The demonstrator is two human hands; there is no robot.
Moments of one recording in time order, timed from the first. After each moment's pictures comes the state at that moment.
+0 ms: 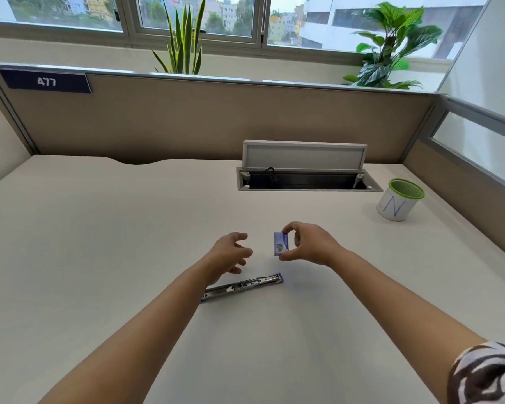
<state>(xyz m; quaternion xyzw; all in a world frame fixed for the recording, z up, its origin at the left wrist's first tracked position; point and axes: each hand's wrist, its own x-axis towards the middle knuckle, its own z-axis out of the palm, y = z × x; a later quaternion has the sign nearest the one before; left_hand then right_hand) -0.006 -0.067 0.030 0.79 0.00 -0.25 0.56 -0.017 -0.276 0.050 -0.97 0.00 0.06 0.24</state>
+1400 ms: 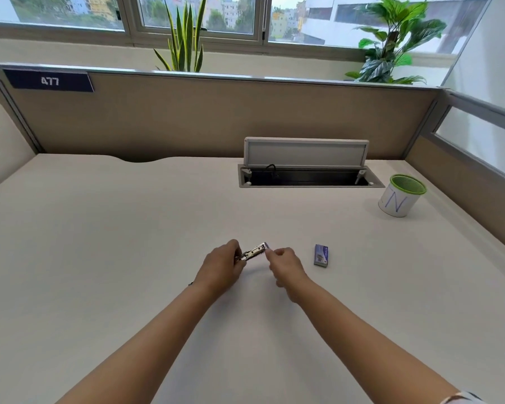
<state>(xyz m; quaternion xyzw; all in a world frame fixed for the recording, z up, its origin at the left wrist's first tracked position) -0.036 -0.057 0.009 0.94 -0.13 -0.02 0.32 -0.054 -0.201 0.015 -0.77 0.25 0.08 0.57</state>
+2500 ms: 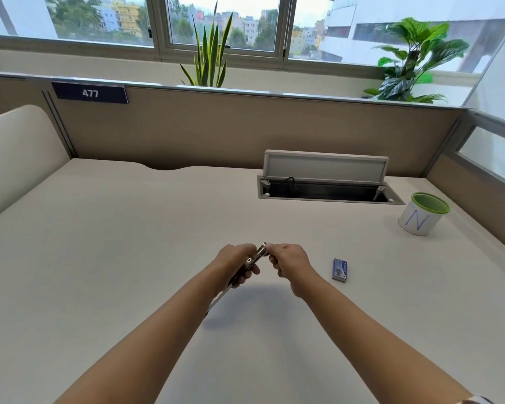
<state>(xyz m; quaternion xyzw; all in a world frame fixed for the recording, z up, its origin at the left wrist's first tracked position) -0.027 -0.042 0.054 0.78 0.09 -0.28 0.56 -0.042 -0.174 0.047 -0.75 0.17 0.06 0.64</state>
